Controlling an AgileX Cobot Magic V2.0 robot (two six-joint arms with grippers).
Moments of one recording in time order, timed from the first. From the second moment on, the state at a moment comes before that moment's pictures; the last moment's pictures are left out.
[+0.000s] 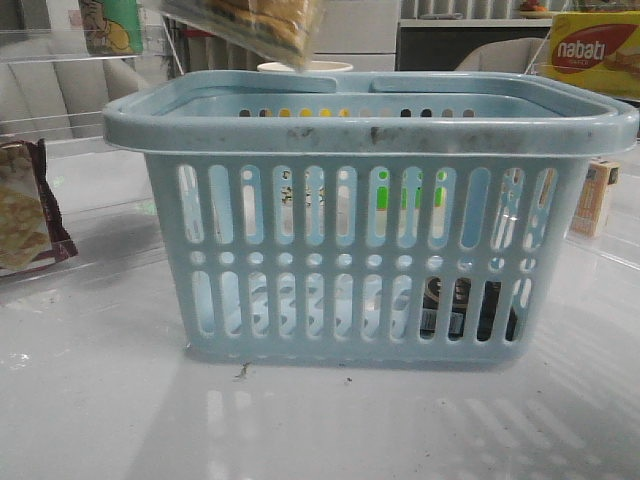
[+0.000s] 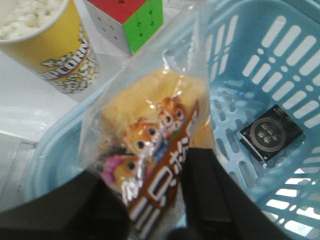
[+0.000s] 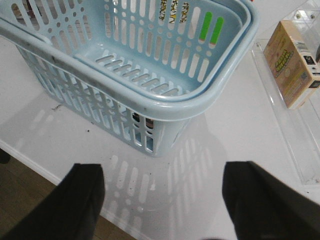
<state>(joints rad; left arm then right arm) -0.55 1.76 -1.80 -0.17 0.99 0.37 0.48 0.53 -0.66 -0.05 0.72 0.02</state>
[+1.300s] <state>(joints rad) -0.57 0.48 -0.76 0.02 0.96 -0.02 0.48 0.53 -0.66 -0.05 0.72 0.02</state>
